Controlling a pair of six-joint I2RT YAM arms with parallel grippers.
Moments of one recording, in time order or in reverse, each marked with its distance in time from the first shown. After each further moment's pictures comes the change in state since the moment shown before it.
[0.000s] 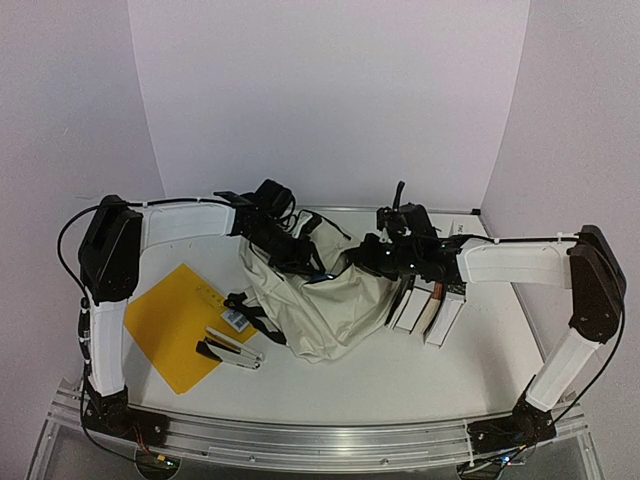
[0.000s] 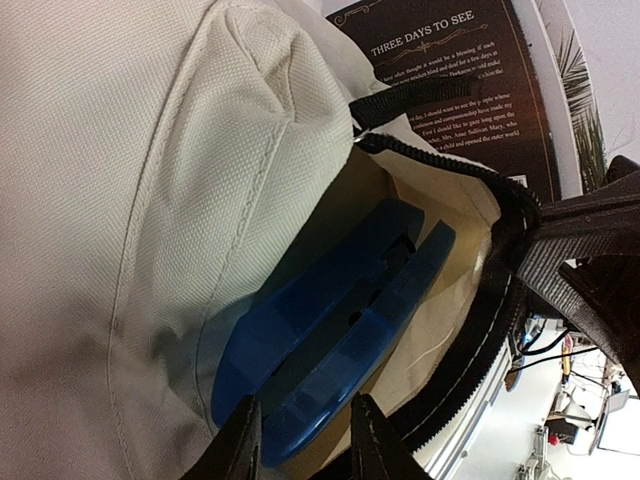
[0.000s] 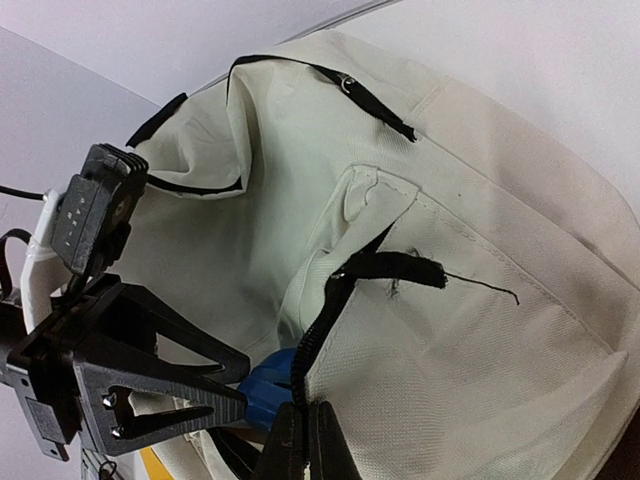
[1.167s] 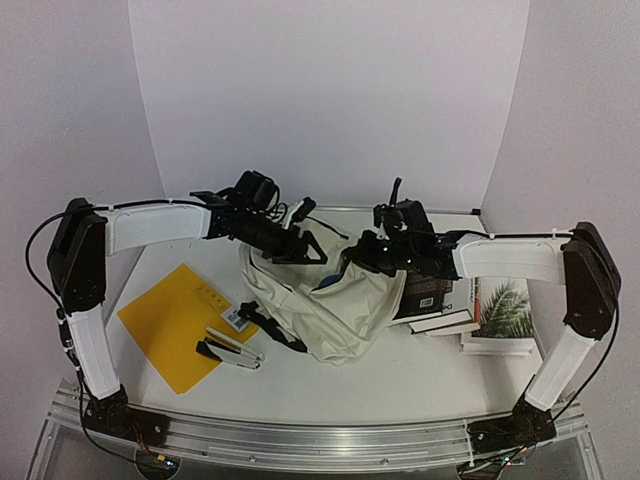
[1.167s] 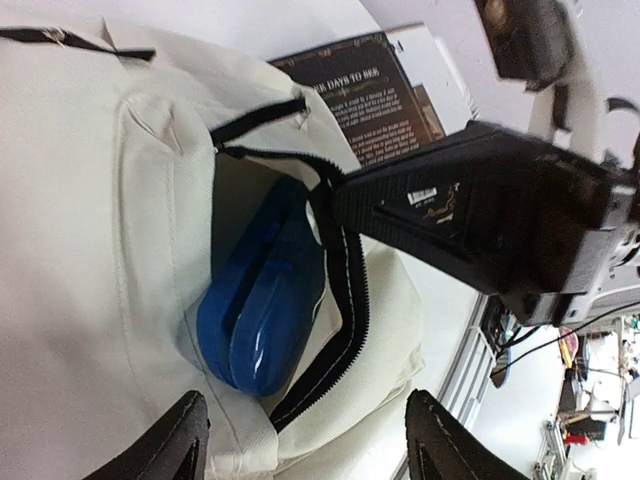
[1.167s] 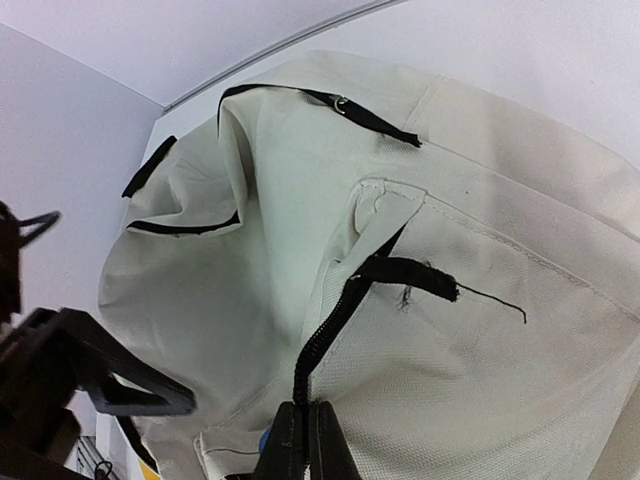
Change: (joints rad) left arm 0.000 -0.191 -0.177 0.168 0.013 0.023; right arm -0.011 0.036 0.046 -0.018 -0.021 -0.023
